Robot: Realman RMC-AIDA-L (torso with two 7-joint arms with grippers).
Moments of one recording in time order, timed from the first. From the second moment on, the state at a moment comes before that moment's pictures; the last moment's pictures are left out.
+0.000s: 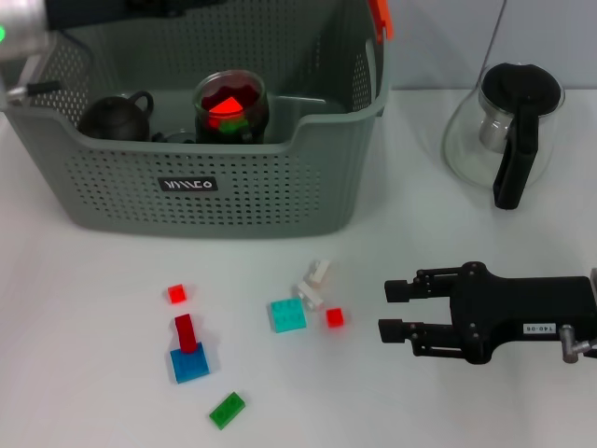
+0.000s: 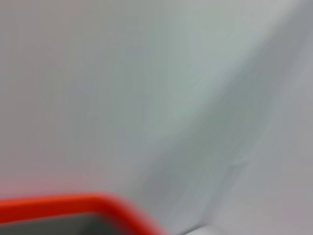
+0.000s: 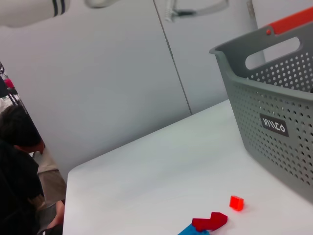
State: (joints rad) left arm -0.67 -2.01 0.69 0.95 1.84 1.45 -2.03; right arm 0.50 2.08 -0.90 -0.62 -1.93 -1.64 1.39
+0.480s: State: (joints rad) left arm -0.49 -2.01 0.65 1.11 2.11 1.97 -1.85; right arm 0.51 2.08 -0.91 -0.62 -1.93 -1.64 1.39
